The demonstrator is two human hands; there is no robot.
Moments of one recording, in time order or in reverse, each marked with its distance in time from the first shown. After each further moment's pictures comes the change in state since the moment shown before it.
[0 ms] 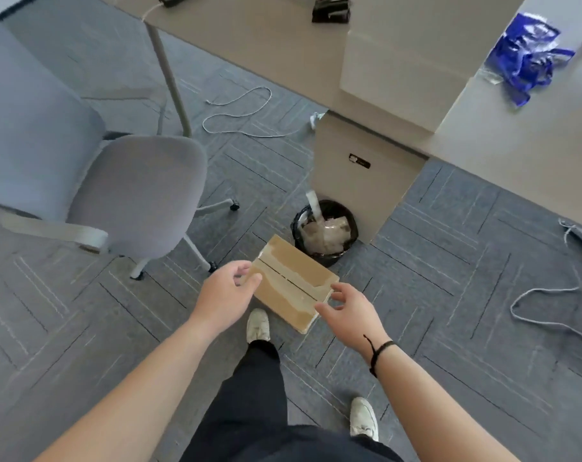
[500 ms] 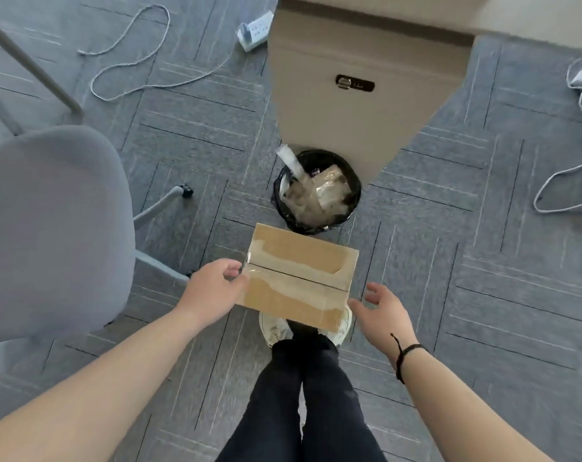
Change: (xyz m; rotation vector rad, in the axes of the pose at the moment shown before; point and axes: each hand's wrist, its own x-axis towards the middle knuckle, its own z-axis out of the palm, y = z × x) left_hand 0.276 -0.089 0.035 0.376 -0.426 0.004; right_hand 0.177 0.039 0.096 0.291 0.192 0.520
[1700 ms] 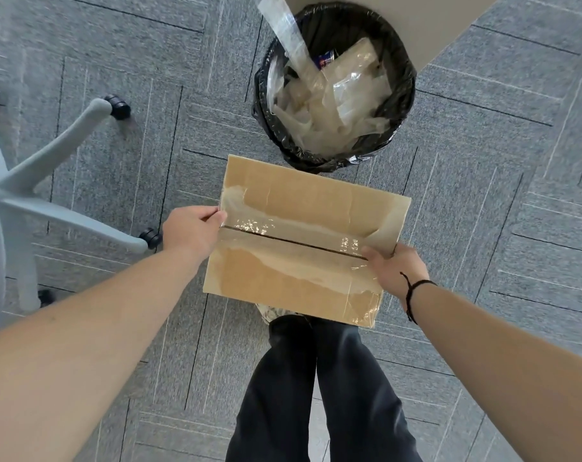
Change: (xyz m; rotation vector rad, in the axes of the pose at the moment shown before) left_hand 0.236 -0.121 0.133 -0.149 0.191 -0.199; right_hand 0.242 0.094 0.124 -0.043 0.001 0.241
